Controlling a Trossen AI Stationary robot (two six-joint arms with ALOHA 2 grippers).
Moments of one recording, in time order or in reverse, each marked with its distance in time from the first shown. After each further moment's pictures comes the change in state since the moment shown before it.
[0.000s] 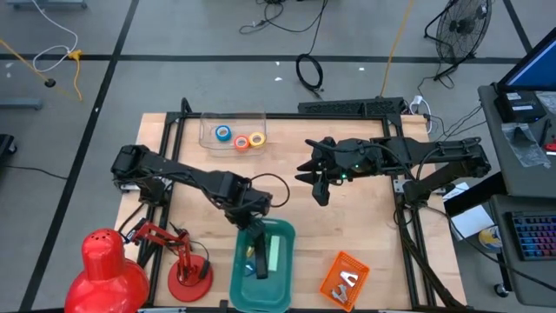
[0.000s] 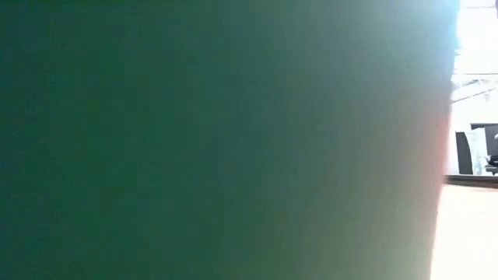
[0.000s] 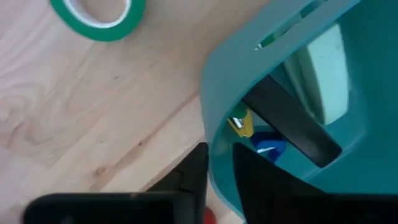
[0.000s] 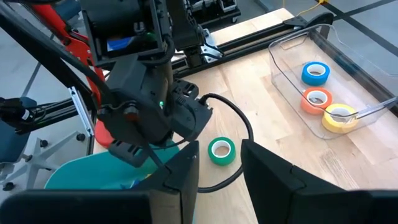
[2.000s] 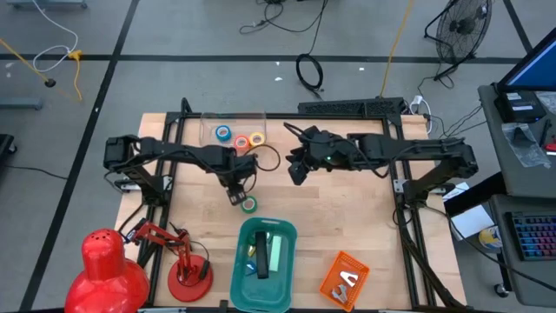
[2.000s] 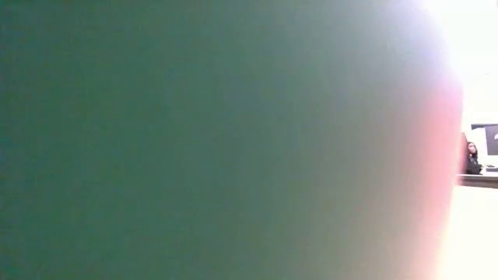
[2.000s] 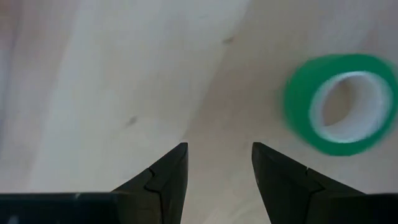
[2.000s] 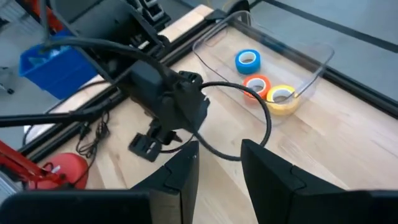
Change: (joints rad) left arm 0.365 -0.117 -0.396 0.215 -0.239 0.781; right arm -0.108 0.113 -0.001 0.023 0.155 0.211
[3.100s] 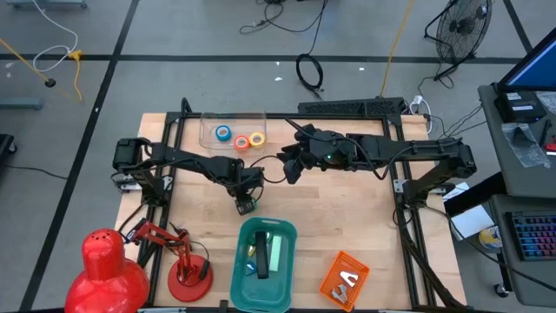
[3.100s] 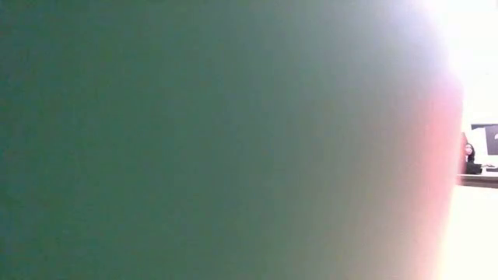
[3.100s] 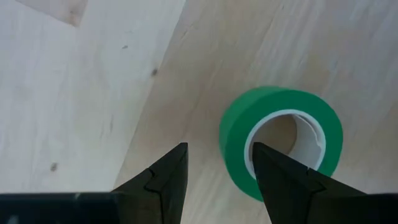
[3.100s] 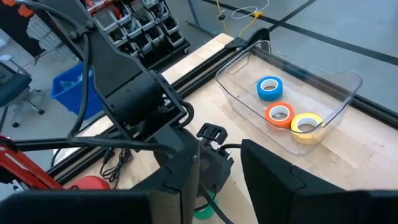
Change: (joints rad) left arm -0.096 0.089 -0.002 0.165 0.019 -0.066; right arm 0.003 0.022 0.000 0.159 -0.004 -0.029
